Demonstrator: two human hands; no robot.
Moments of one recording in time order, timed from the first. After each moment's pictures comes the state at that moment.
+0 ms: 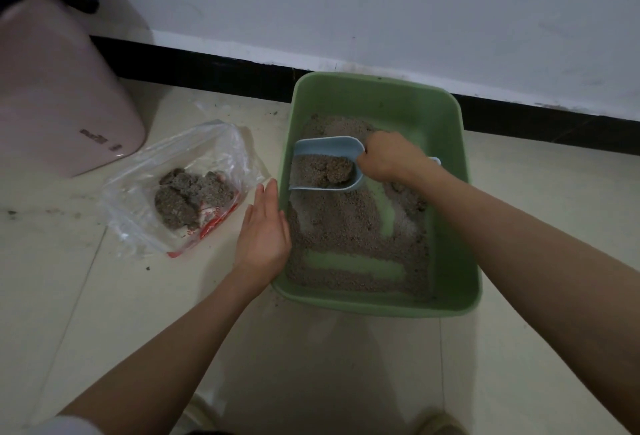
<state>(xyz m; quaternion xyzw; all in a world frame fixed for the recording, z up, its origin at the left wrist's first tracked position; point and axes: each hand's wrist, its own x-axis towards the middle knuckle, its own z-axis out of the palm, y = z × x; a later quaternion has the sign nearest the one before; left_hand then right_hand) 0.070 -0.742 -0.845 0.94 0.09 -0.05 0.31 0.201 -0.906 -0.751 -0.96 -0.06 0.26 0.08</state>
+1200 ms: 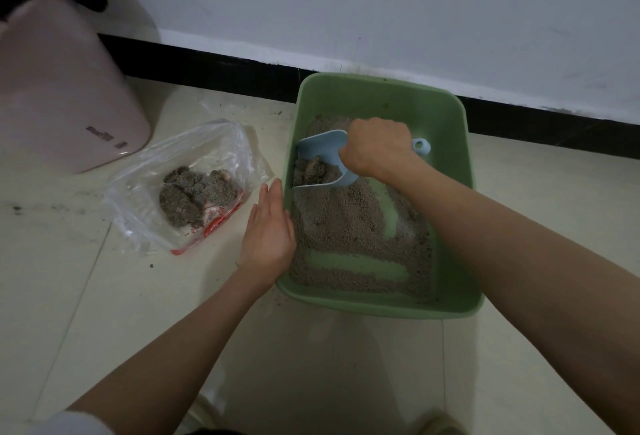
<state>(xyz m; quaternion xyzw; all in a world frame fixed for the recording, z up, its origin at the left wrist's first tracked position) 0.068 -0.745 -0.843 0.94 0.11 -0.05 0.33 0.189 -0.872 -0.720 -0.98 -0.13 0.18 -0.05</state>
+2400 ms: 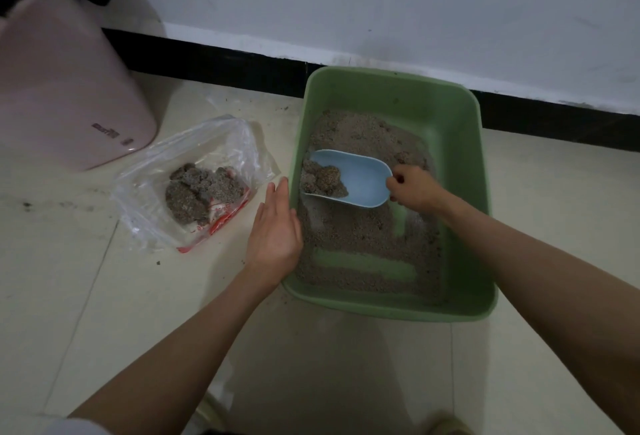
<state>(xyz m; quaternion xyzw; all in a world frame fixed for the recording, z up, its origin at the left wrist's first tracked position) 0.069 -0.744 -0.840 0.94 0.11 -0.07 0.33 0.189 -0.956 -0.826 -0.93 -0.01 0.29 0.24</state>
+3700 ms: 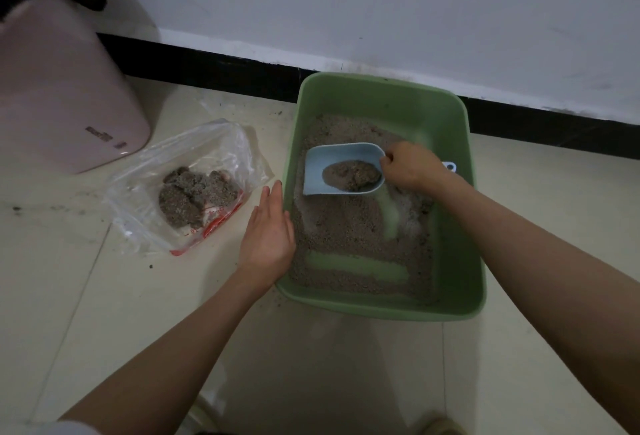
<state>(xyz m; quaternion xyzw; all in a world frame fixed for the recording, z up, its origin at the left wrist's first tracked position) 0.070 -0.741 -0.848 0.94 0.10 -0.07 0.33 0.204 -0.934 -0.774 -0.97 -0.06 0.24 0.08</state>
